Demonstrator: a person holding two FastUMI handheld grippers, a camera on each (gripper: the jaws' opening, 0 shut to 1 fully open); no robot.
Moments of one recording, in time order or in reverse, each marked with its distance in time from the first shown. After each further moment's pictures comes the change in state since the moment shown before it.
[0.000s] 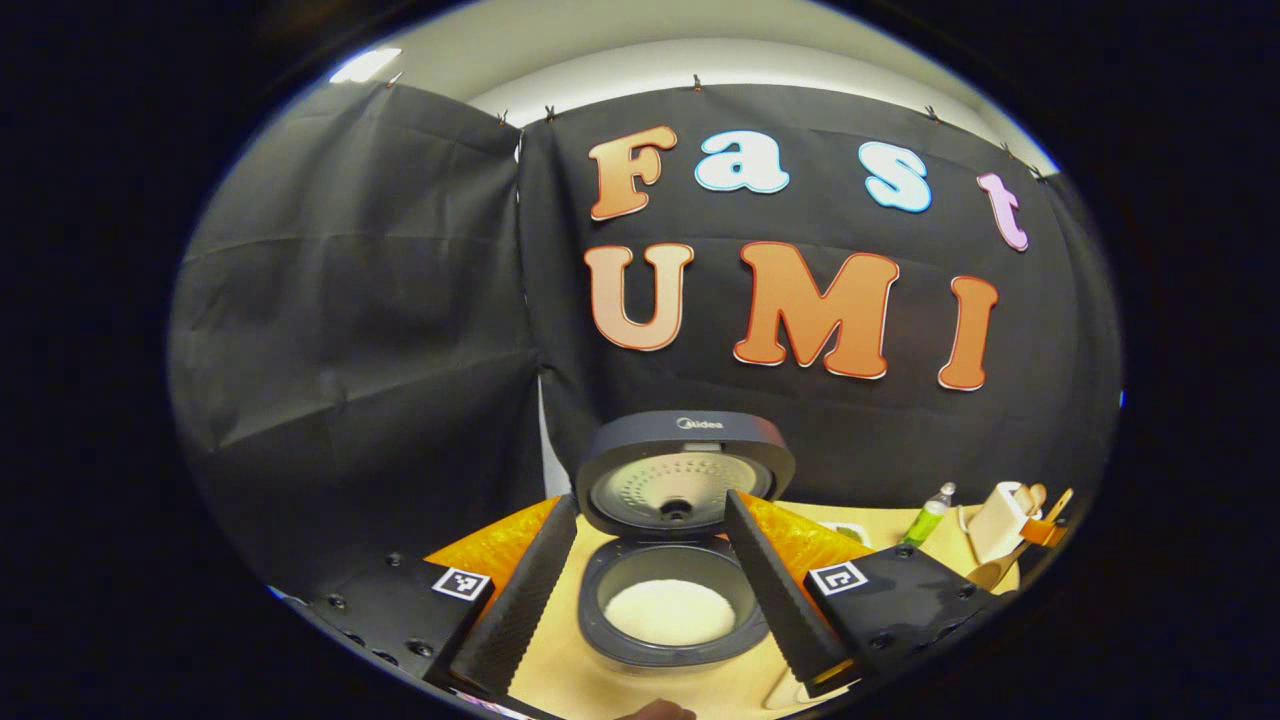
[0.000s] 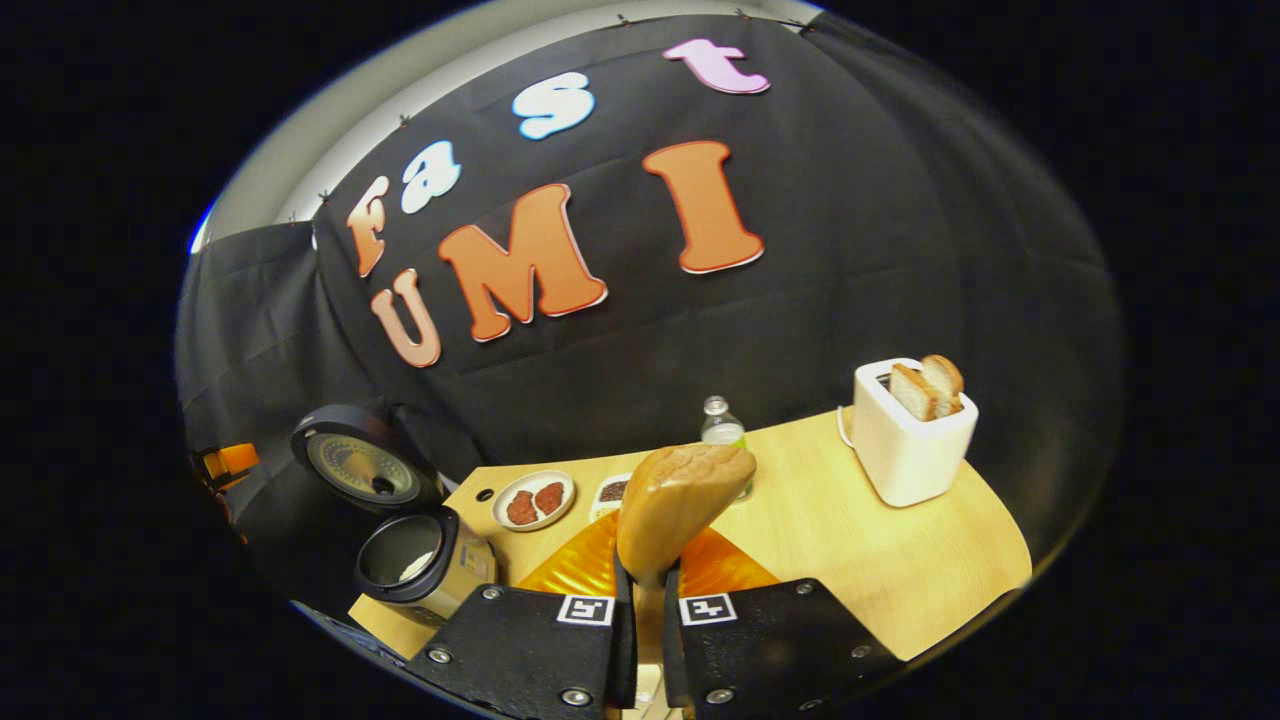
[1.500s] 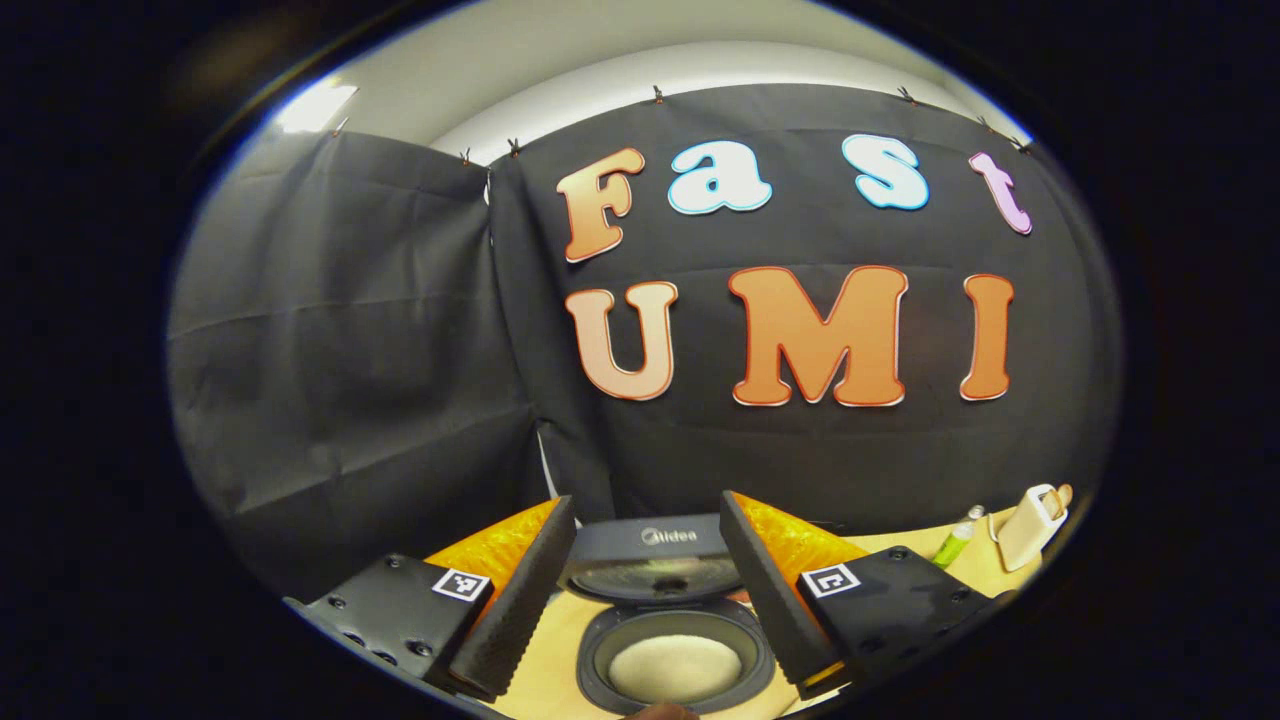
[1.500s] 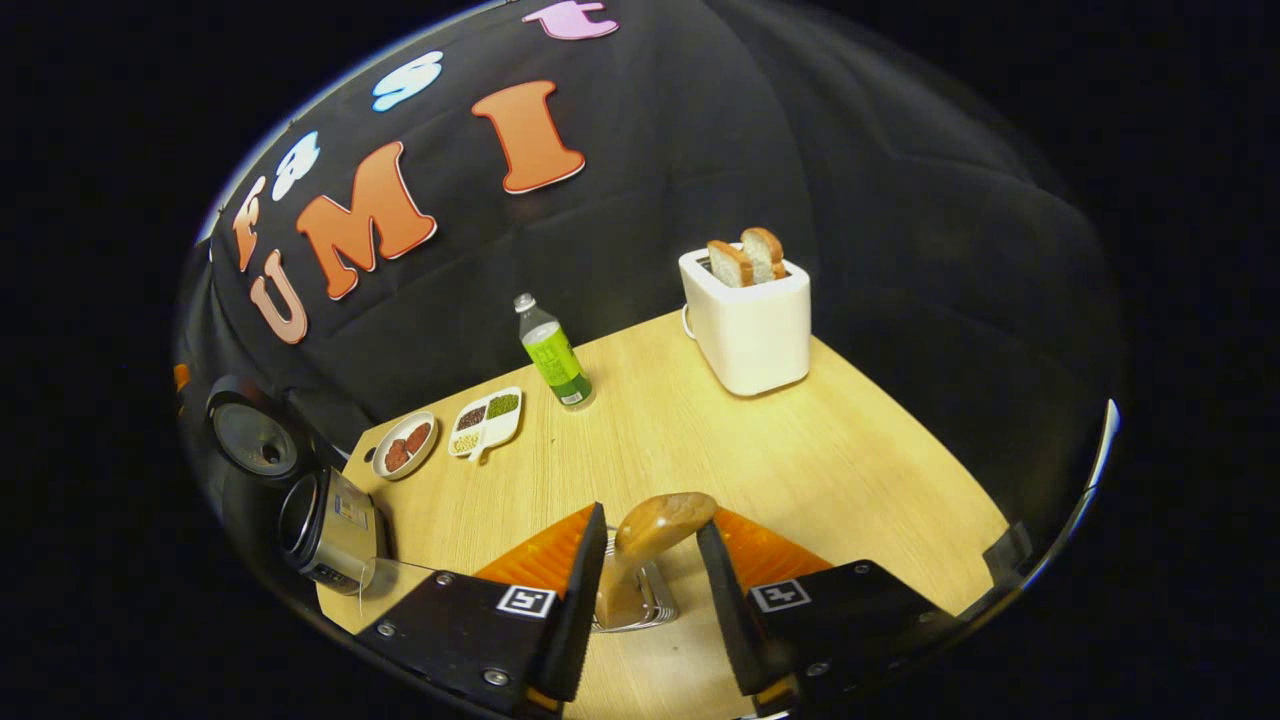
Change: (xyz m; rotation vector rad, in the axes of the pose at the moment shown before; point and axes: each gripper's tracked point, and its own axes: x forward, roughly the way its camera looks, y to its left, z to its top) left arm 0.083 -0.026 0.099 0.173 -0.111 0.074; right arm -0.038 -0.134 -0.091 0.089 0.204 -0.311
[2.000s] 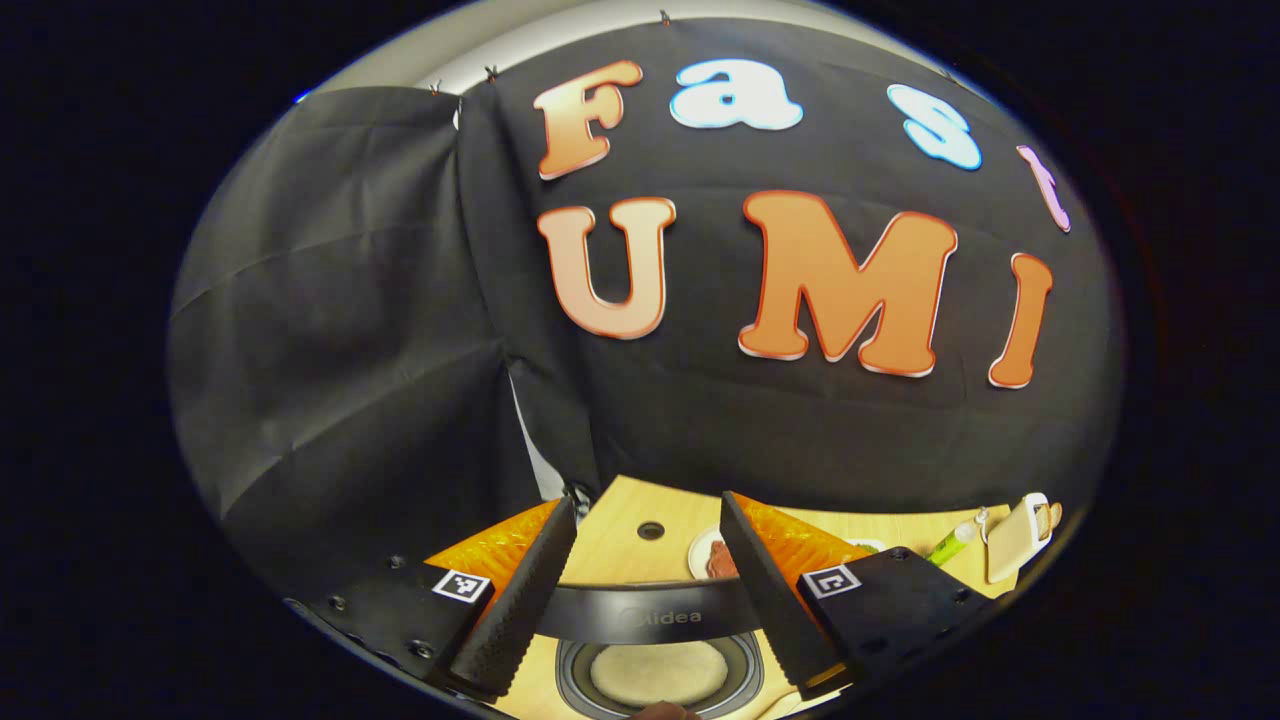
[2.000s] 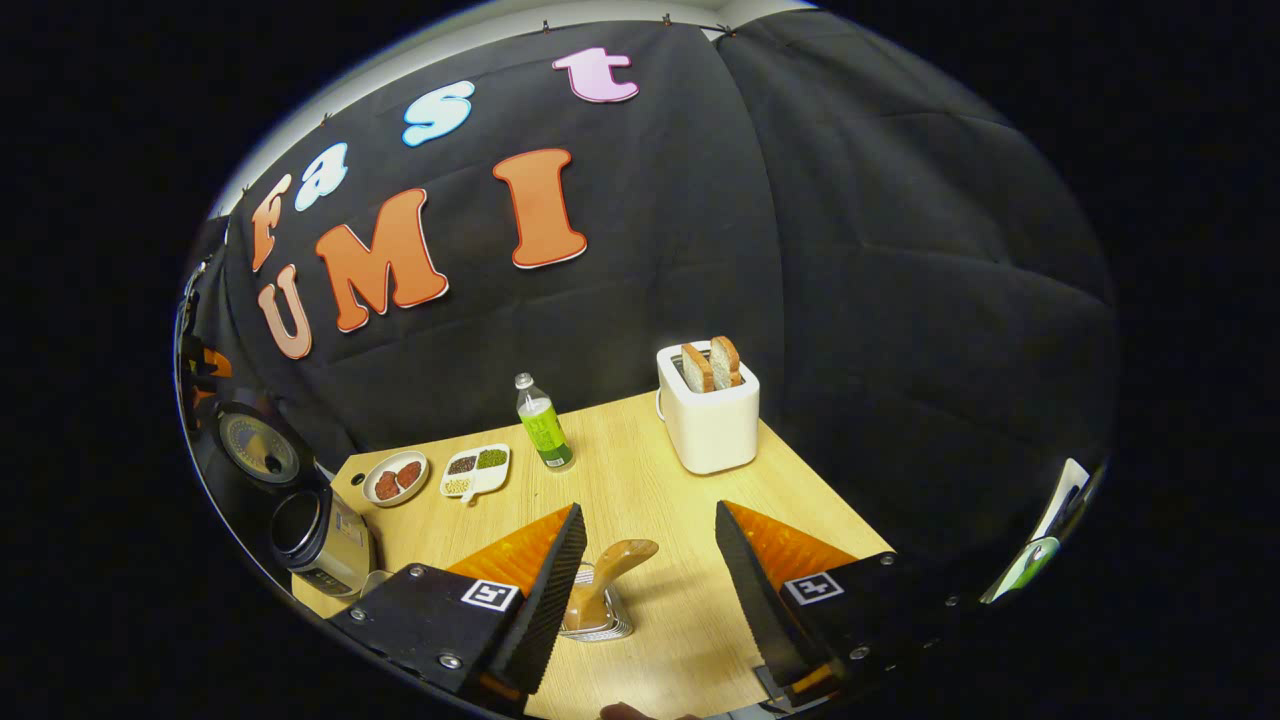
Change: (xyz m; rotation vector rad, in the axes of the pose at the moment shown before) left arm 0.099 -0.026 -0.059 -0.050 0.363 -0.092; right arm -0.075 -0.012 0.068 -0.080 -0.184 -0.058
